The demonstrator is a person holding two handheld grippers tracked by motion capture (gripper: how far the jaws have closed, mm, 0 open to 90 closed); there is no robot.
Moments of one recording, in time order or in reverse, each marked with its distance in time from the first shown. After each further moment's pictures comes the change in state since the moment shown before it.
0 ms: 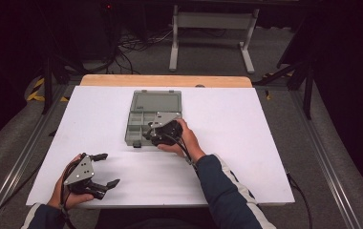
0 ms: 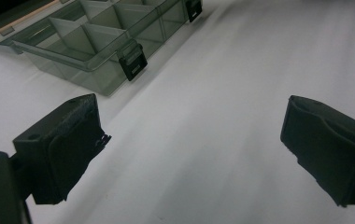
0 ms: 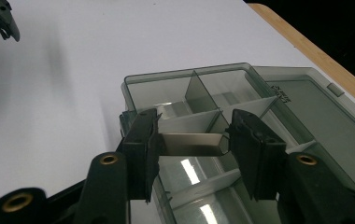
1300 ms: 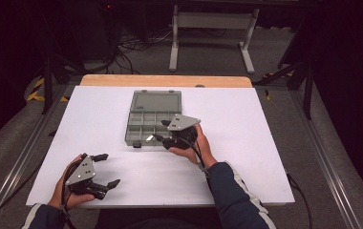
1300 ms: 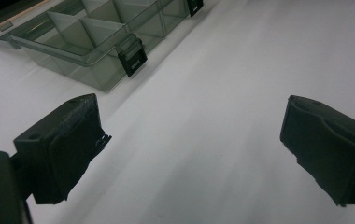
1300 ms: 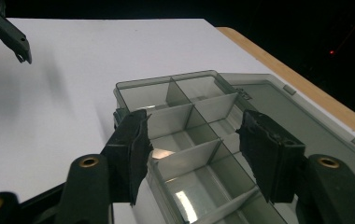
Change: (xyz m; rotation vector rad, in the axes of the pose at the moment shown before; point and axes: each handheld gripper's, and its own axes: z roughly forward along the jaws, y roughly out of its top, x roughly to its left) left arm -0.001 -0.001 0.003 0.018 0.006 0.005; right arm 0.003 -0.019 -0.045 -0.119 -0.092 0.049
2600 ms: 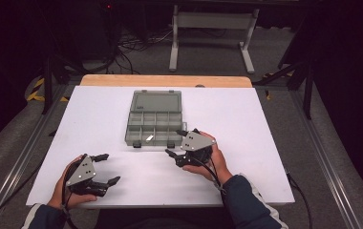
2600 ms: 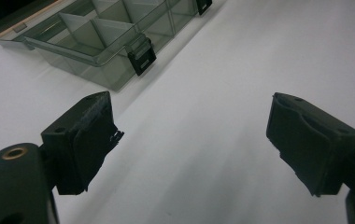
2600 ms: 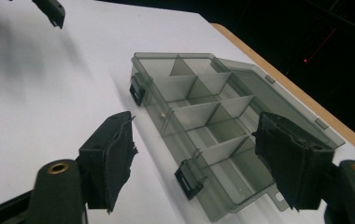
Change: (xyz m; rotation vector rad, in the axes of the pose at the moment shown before) left arm -0.001 0.002 -0.001 0.011 0.045 0.020; right arm 0.030 -0.021 -0.052 0.016 -0.069 -0.092
